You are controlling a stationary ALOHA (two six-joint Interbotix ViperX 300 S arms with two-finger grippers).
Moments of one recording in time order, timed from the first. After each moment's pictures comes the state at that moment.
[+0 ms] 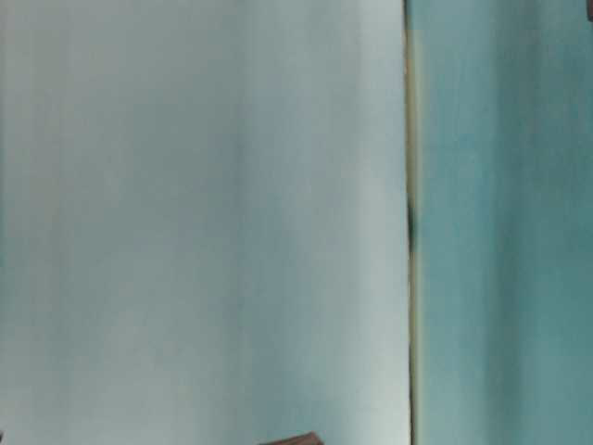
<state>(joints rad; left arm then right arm) -0.04 -0.41 0.72 0.01 0.46 -0.01 0.00 -0.49 0.86 0.05 0.44 0.09</state>
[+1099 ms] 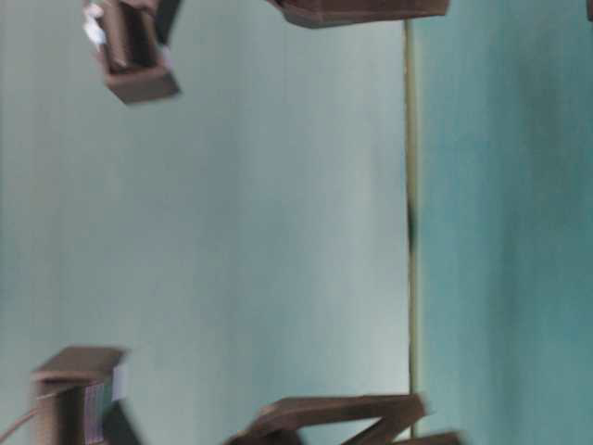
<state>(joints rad) -0.03 -0.18 0.68 0.01 0.49 -0.01 0.02 -0.15 0.67 0.00 0.67 0.04</state>
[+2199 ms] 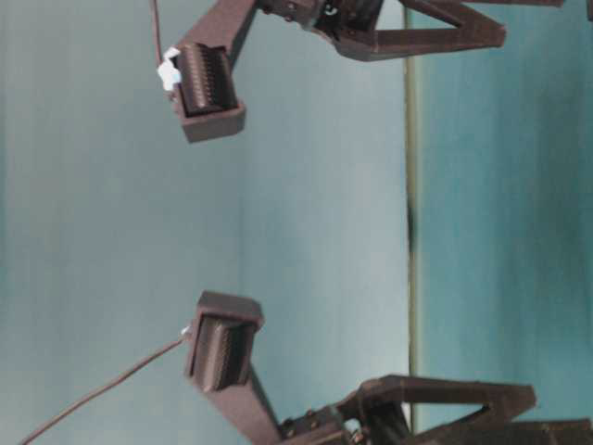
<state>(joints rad) -0.03 0.00 0.64 0.01 0.45 -0.01 0.02 -0.04 0.68 -0.01 0.54 0.03</state>
